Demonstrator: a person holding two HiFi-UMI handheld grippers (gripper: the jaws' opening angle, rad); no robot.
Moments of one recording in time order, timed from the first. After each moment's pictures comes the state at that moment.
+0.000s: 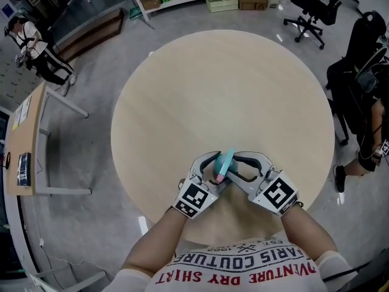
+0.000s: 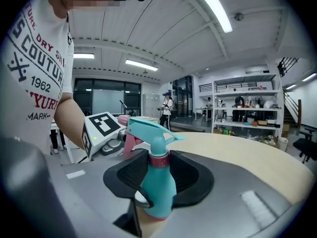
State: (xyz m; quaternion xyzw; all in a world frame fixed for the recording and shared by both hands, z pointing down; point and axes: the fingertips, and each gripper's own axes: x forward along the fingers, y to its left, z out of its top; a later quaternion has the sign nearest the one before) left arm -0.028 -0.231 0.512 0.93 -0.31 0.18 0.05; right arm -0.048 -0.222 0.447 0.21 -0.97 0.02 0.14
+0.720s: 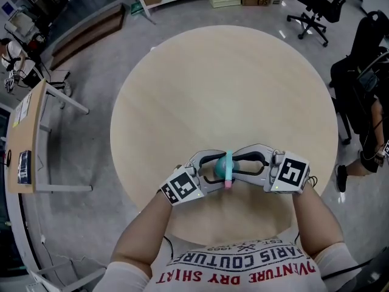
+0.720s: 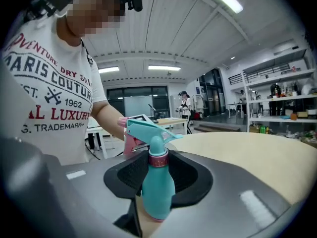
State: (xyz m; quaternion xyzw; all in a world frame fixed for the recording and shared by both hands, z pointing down) left arm -0.016 -0.219 0.510 0.97 -0.13 0.19 0.04; right arm -0.040 -0.218 0.445 0.00 -0.99 0.02 0.13
